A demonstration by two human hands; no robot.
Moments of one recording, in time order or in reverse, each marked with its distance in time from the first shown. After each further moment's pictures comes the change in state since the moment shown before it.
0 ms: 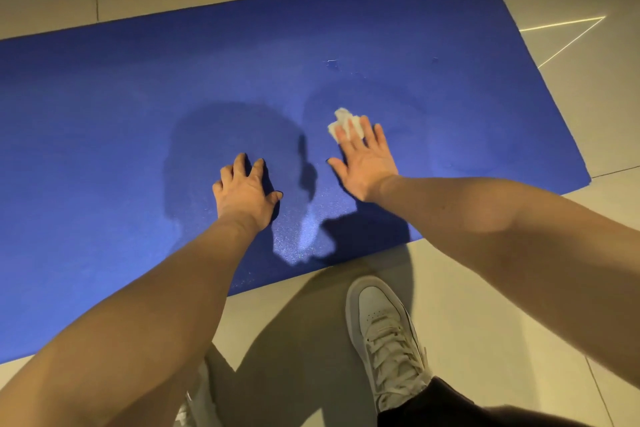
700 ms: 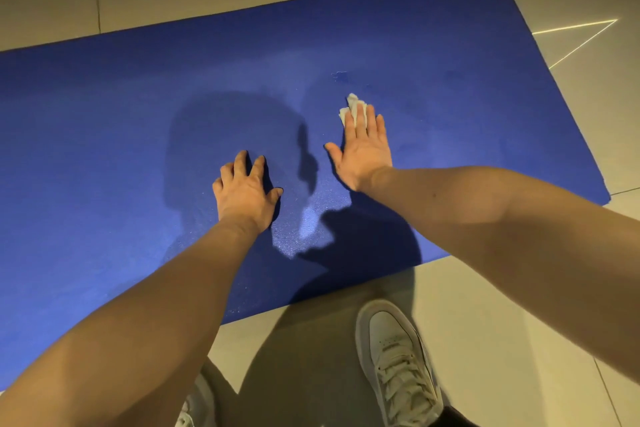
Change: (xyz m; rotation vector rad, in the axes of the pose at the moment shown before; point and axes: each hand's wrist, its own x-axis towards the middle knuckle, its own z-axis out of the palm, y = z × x) left_hand 0.038 -0.007 -0.012 0.000 0.047 0.009; right_hand 0.057 -0.018 -0.019 0.070 0.050 0.191
